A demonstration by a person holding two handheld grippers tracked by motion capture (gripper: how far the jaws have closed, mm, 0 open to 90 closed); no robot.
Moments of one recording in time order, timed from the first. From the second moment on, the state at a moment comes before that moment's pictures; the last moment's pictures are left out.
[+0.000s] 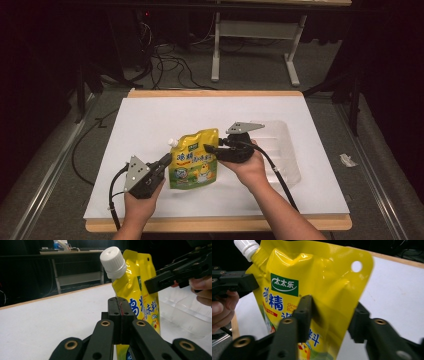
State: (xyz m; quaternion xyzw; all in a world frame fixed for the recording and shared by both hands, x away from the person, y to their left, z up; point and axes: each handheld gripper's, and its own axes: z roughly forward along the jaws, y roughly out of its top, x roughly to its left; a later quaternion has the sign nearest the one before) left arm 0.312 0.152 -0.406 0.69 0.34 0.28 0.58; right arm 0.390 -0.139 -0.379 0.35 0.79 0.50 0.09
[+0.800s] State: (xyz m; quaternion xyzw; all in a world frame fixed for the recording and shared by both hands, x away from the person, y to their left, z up) left arm 0.326 0.123 -0.409 0.70 0.33 0.26 0.57; right arm 0.336 -0.176 -0.367 0.31 0.78 0.52 0.14
